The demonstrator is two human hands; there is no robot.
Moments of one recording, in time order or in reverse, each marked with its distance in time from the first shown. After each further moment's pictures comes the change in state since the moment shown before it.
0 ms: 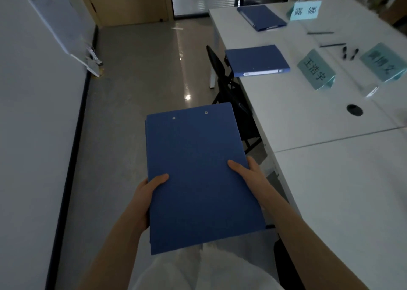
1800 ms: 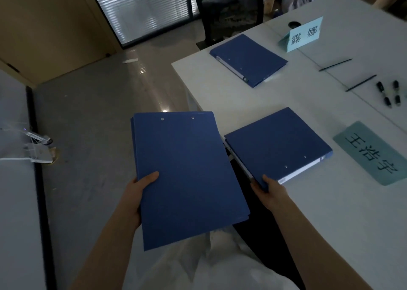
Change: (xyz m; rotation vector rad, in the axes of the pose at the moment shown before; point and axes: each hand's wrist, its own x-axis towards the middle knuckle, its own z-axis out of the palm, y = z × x) left_hand 0.506 0.497 0.189 0.187 -0.084 -0.011; right_hand 0.583 -0.242 -0.080 1.156 0.655 0.348
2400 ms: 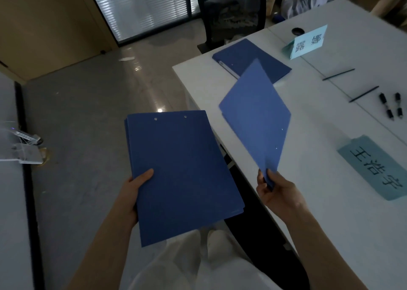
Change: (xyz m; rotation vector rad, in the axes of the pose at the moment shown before) left_hand 0.047 0.031 -0.012 -0.042 -0.005 -0.032; right_hand -0.054 -0.025 0.042 0.026 -0.557 0.032
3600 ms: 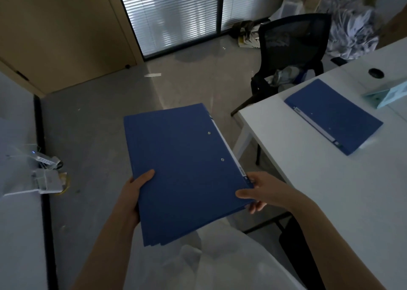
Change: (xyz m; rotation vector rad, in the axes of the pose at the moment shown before) left_hand 0.225 0.259 -0.171 -0.053 -0.013 0.041; right_hand 0.249 0.119 0.322 -1.645 -0.207 0.211
